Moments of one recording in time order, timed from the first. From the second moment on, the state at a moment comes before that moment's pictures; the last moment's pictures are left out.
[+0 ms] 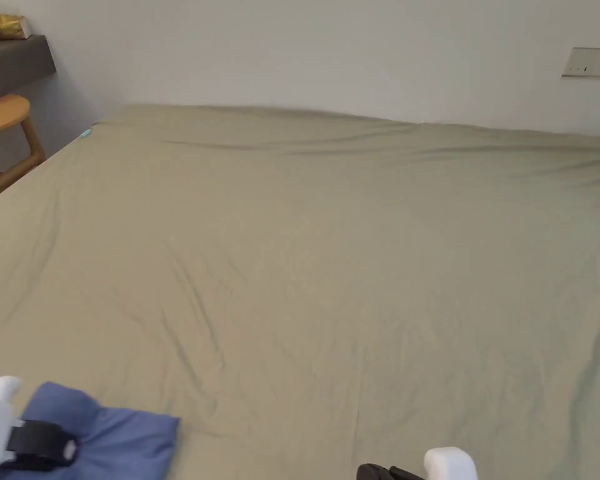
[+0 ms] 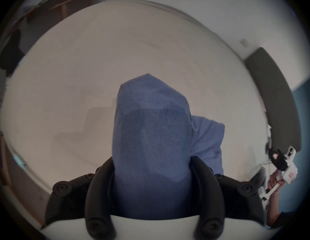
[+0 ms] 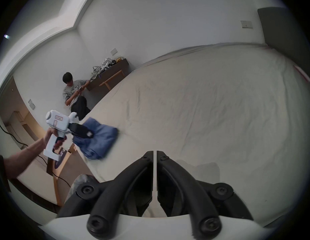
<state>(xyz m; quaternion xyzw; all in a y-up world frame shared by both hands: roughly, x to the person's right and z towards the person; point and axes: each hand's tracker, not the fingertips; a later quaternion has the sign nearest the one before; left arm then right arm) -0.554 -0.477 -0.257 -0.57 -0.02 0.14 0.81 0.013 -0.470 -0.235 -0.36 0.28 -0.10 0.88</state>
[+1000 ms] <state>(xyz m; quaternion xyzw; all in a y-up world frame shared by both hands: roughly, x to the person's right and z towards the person) -0.582 -0.268 -0.190 -0.27 0.13 0.17 0.94 0.046 -0.361 -0.219 -0.23 0.19 0.00 0.95</state>
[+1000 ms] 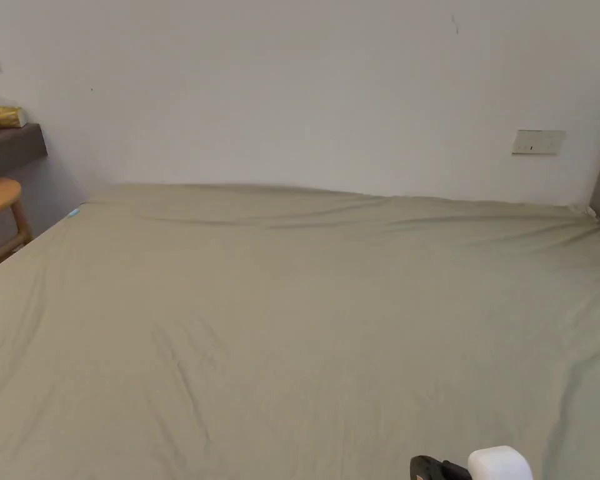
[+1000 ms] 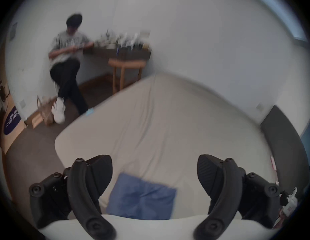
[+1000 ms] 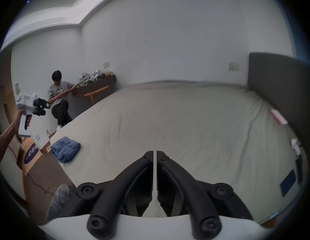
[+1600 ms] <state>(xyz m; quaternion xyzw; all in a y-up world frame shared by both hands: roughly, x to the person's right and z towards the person) -0.239 -0.195 -0.161 -0.02 0.05 -0.02 1.00 0.075 -0.209 -0.163 -0.04 0.08 0.07 0.99</state>
